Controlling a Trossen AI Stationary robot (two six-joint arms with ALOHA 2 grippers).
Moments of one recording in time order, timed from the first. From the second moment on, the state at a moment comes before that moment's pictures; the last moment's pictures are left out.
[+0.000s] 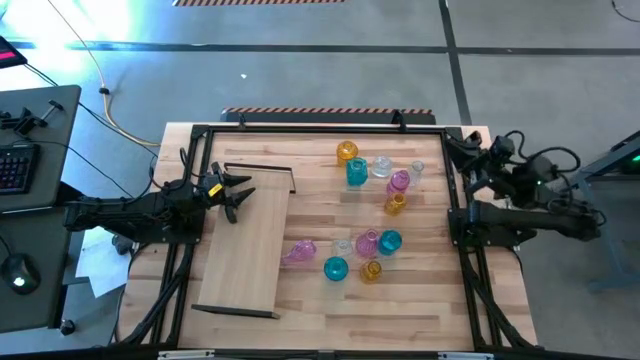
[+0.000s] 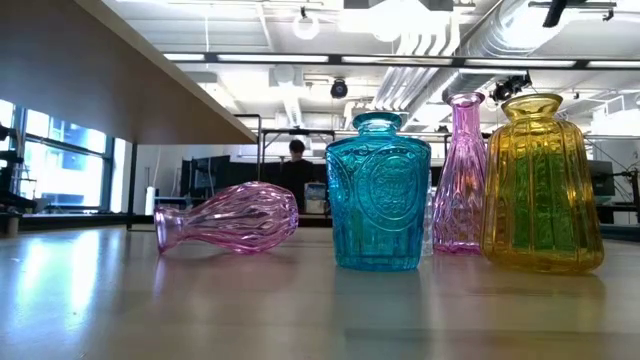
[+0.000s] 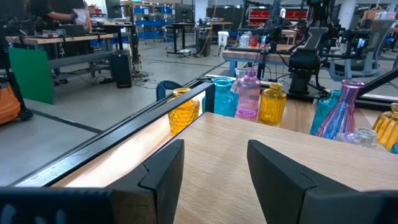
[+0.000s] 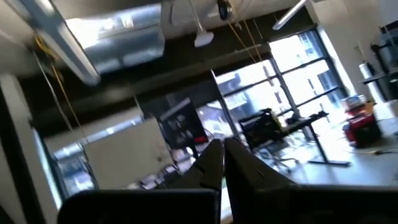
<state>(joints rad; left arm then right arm) 0.09 0.15 0.03 0.06 -0.32 -0.02 -0.18 0.27 0.55 0.13 0.21 0.28</state>
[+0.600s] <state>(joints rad) 0.09 0.15 0.03 0.06 -0.32 -0.02 -0.18 0.10 0.23 -0.02 0.20 0.49</state>
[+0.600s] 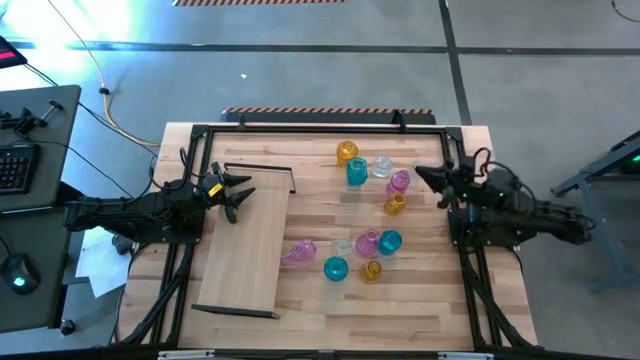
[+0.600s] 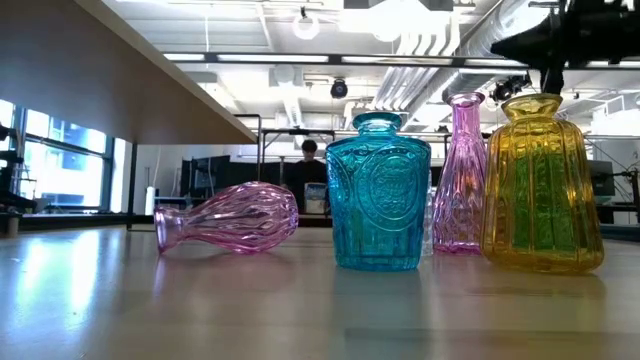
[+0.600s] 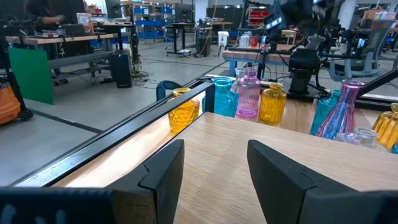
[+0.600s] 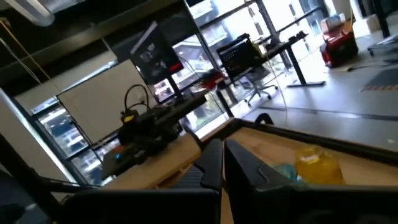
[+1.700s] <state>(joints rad) 0.09 0.15 0.03 0.05 -0.32 -0.02 -0.18 0.13 0.40 -0.18 -0.04 0.57</state>
